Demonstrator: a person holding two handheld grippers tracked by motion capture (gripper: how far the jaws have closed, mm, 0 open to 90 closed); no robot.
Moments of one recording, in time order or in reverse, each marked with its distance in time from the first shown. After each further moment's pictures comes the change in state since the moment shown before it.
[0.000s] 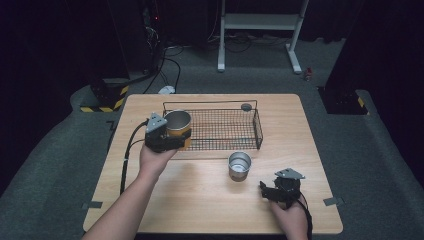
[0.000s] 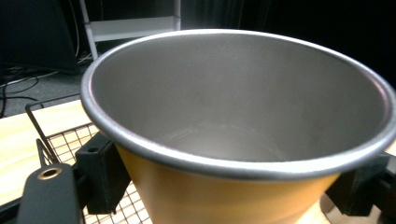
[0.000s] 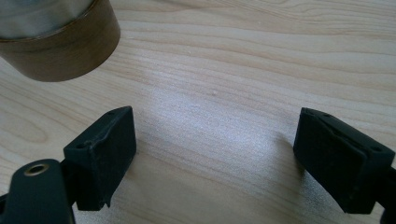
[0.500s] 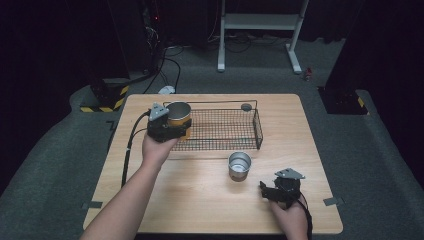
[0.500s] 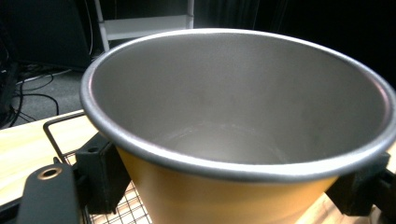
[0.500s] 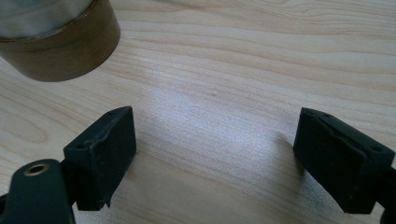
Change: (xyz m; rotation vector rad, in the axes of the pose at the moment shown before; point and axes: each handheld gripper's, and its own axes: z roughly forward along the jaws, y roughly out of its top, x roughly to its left) left arm 0.014 0.015 0.024 0.007 0.043 -0.019; right arm 0.000 0.000 0.000 0.001 0.000 0.004
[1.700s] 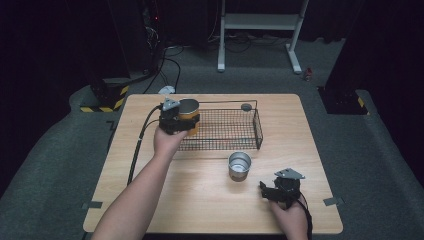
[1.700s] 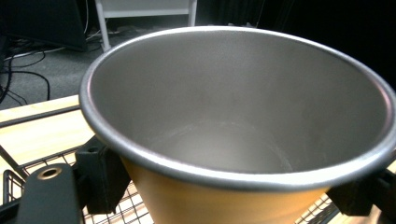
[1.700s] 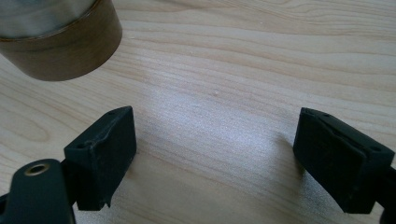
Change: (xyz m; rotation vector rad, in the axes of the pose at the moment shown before) left arm 0.003 0.000 0.051 0.098 0.008 -0.058; right arm 0.000 0.000 0.000 0.002 0.006 -0.001
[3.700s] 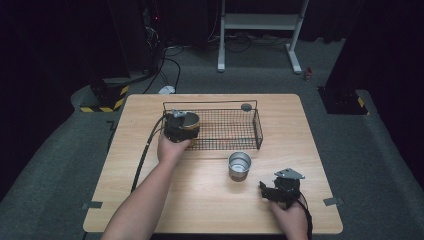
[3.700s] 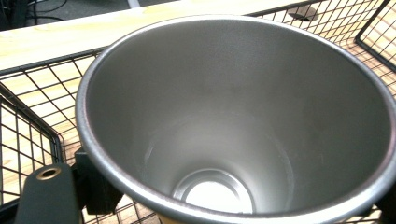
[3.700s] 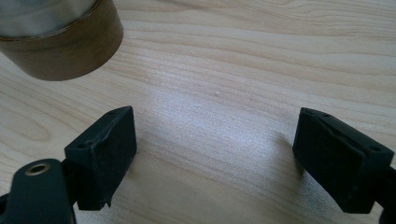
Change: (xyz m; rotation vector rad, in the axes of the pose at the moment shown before) left arm 0.004 -0.039 0.035 0.202 0.121 0.021; right arm 0.000 0.000 0.000 -0.002 0.002 -0.002
